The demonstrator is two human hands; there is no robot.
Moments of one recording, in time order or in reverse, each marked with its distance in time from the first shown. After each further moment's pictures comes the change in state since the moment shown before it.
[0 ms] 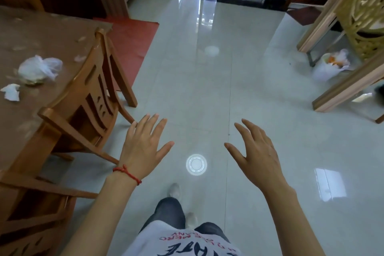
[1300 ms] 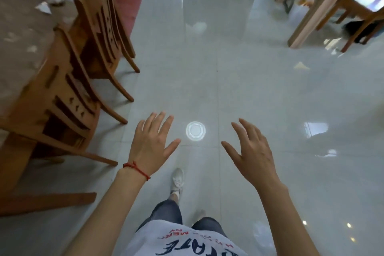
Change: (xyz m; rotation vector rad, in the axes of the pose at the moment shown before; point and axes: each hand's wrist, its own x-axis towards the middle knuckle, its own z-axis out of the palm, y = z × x) left_hand -0.523 0.100 0.069 -0.008 -0.029 0.145; right_hand -0.565 -0.063 0.013 -0.017 0.052 0.094
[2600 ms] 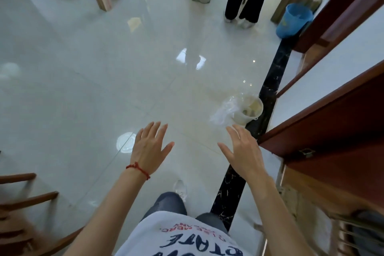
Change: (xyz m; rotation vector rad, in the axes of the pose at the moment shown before) left_hand -0.155 -0.022 0.064 -0.027 -0.235 0.984; right_hand -0.340 -0.207 0.079 -0.096 0.222 1.094
